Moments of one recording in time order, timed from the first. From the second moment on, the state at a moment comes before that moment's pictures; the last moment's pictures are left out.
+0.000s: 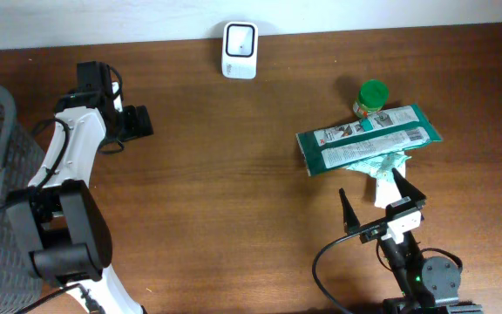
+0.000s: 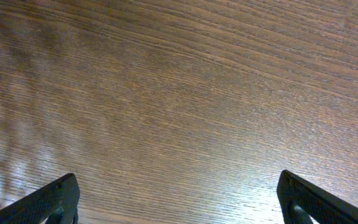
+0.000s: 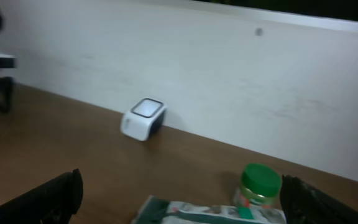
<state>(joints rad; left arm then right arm) 0.09 1.99 1.54 -0.79 -0.03 -0.14 0.04 0.08 0.06 0.11 -0.25 -0.13</state>
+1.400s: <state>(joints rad) 0.09 1.99 1.54 -0.79 -0.03 -0.14 0.04 0.02 0.01 -0.06 -0.15 -0.13</state>
